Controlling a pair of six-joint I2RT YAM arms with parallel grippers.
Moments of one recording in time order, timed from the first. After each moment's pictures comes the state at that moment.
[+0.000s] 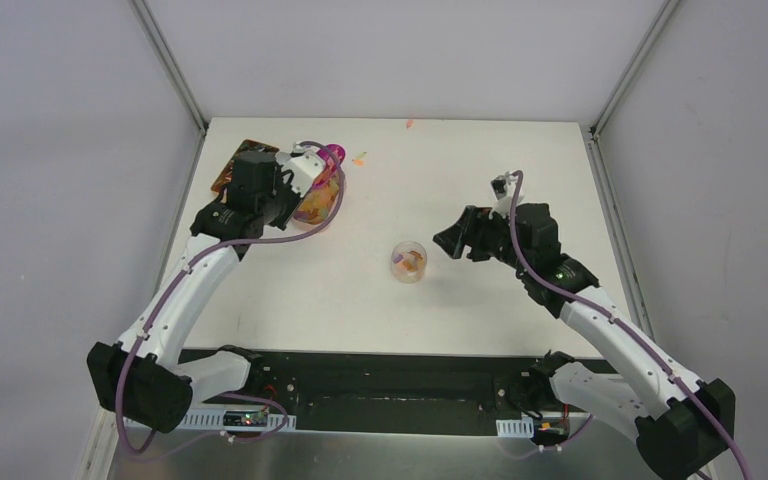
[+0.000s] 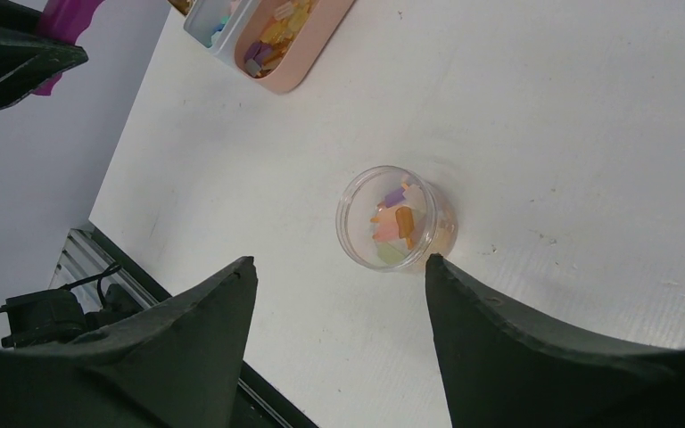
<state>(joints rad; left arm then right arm) -0.31 1.16 1.11 -0.61 -0.04 0.44 0.53 0.94 0.74 -0.19 -0.20 0.51</state>
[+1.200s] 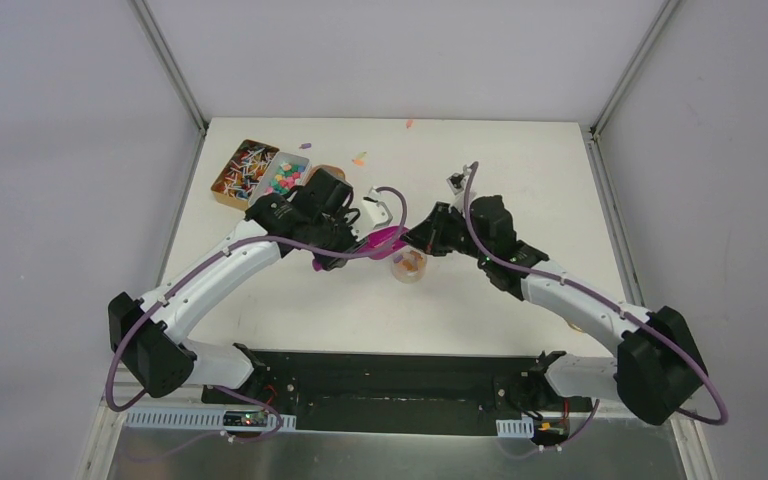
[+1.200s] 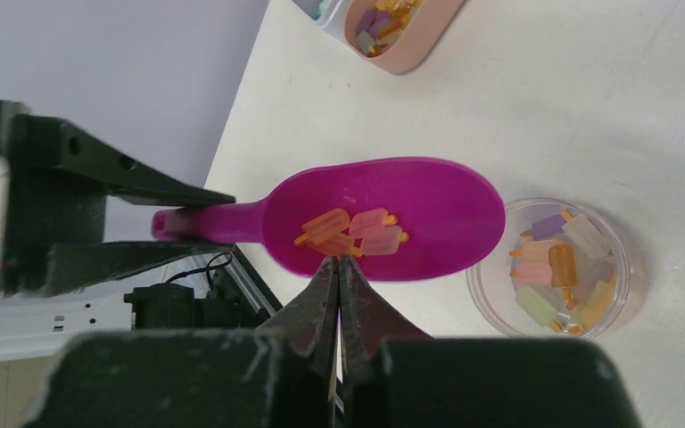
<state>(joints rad) -0.70 1.32 1.27 -1.00 0.12 0.34 0.65 1.21 0.75 0.15 -0.32 0.74</state>
